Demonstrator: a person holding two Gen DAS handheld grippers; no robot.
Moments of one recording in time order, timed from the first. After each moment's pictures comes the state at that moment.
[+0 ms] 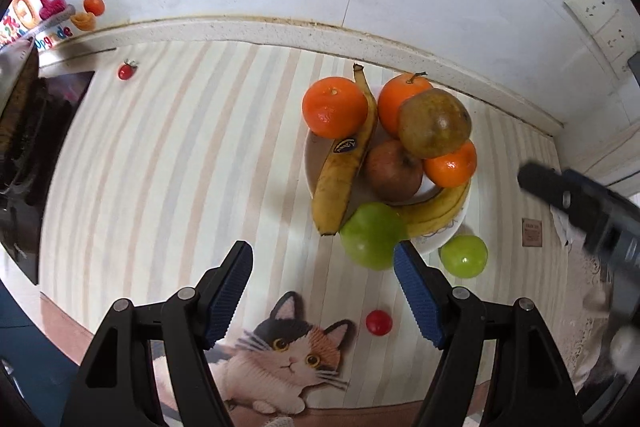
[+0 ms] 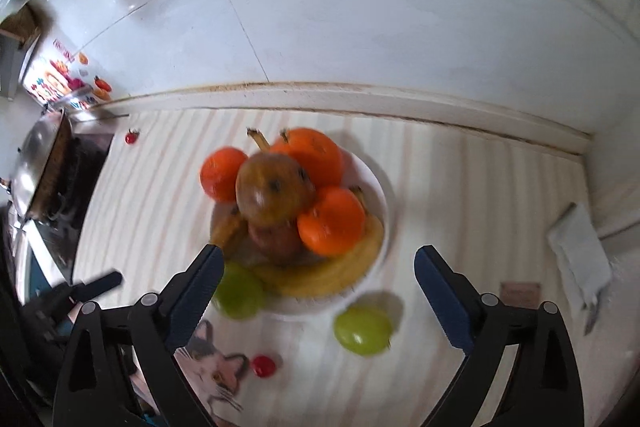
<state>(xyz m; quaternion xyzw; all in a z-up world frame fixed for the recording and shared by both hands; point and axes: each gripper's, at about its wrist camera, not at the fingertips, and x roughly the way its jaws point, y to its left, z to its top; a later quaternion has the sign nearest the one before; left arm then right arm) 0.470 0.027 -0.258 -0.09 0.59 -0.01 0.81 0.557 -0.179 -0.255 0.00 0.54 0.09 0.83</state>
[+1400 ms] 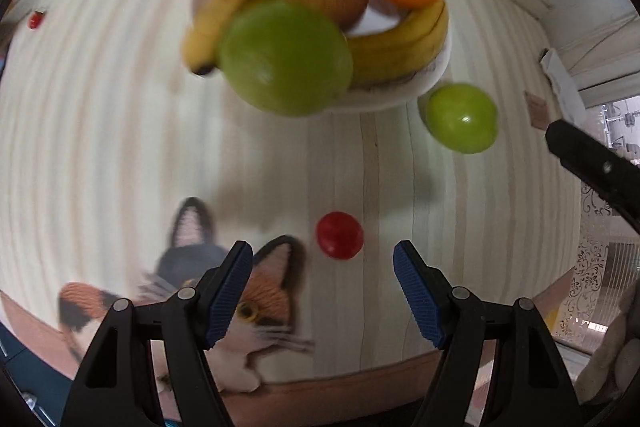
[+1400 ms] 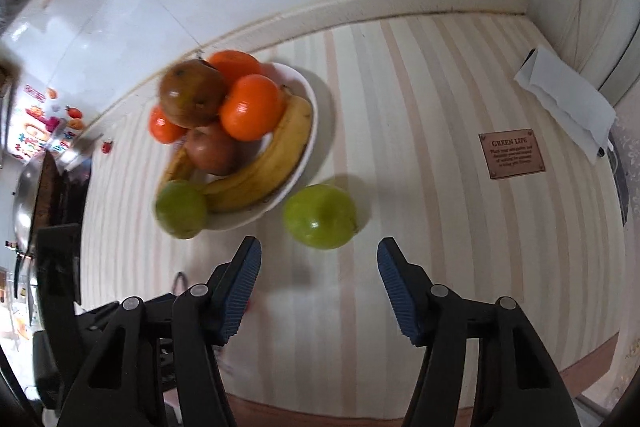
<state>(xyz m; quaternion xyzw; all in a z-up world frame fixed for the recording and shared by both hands) 0.437 -0.048 -0.371 -0.05 0.69 -0.10 0.72 0.481 -0.256 -0.332 0.13 0.57 0.03 0.81</state>
